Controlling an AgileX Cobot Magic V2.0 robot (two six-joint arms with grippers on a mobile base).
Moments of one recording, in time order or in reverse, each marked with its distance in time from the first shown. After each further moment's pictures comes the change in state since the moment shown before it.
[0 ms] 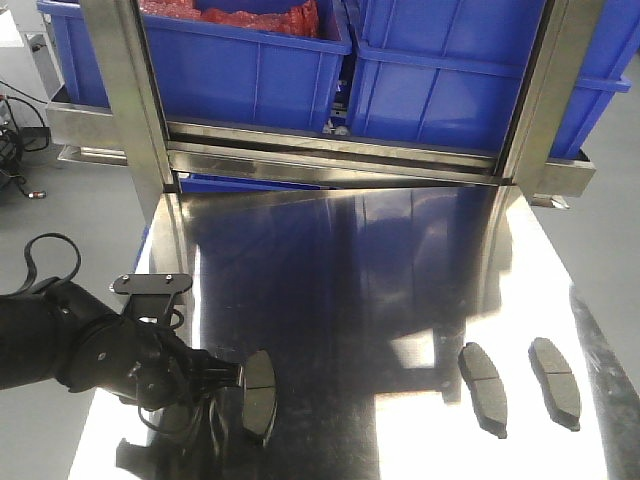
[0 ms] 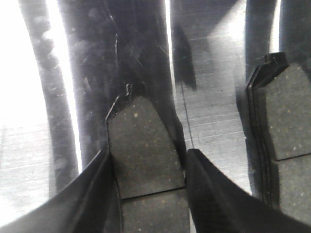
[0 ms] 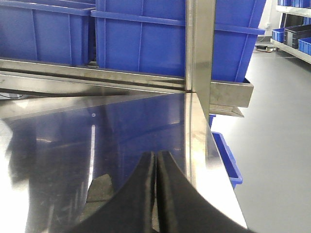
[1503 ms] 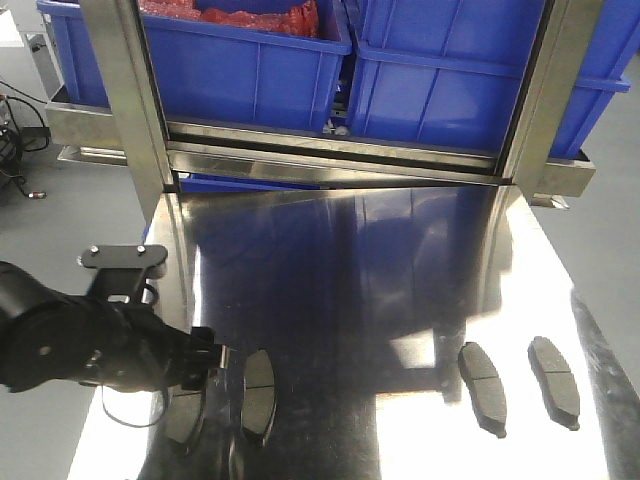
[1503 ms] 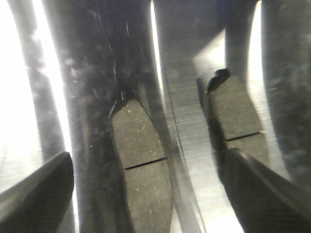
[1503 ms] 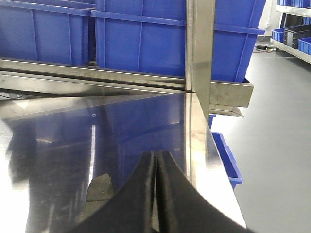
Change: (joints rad) left arm 0.001 -0.169 0.007 0.004 0.068 0.014; right arm 0.000 0.000 0.000 0.000 0.000 0.000
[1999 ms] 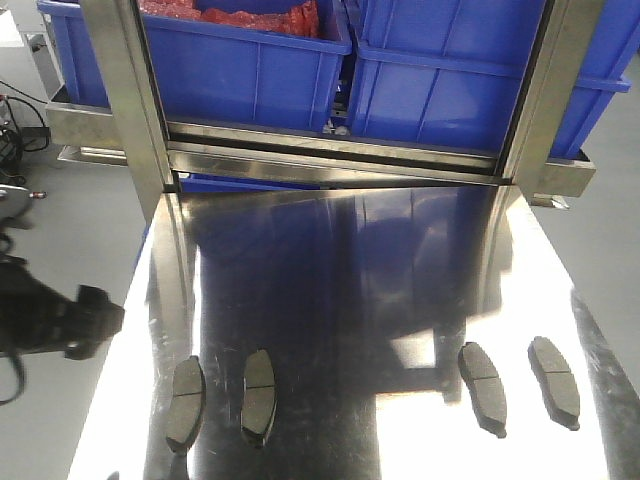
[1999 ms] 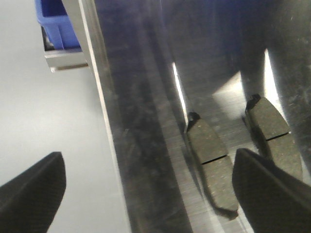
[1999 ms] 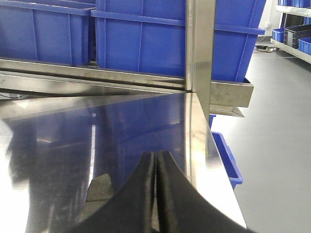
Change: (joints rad) left arm 0.268 -0.333 0.005 -0.152 0.142 0.483; right arm 0.000 0.000 0.000 0.000 0.000 0.000
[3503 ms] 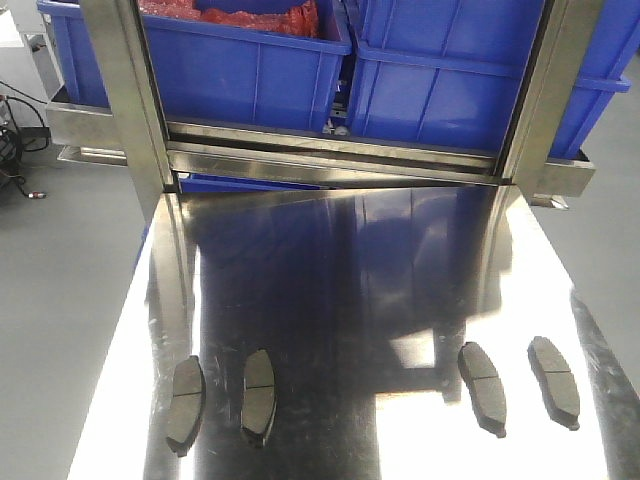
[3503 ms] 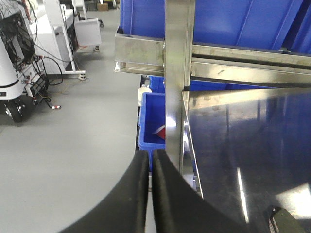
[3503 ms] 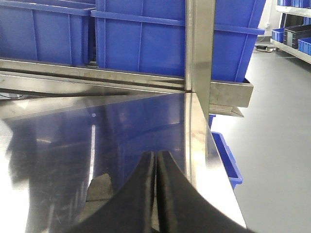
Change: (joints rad) left arm 0.295 -0.723 0.353 0.122 -0.252 -0.018; right arm 0.000 0.000 0.000 0.000 0.000 0.000
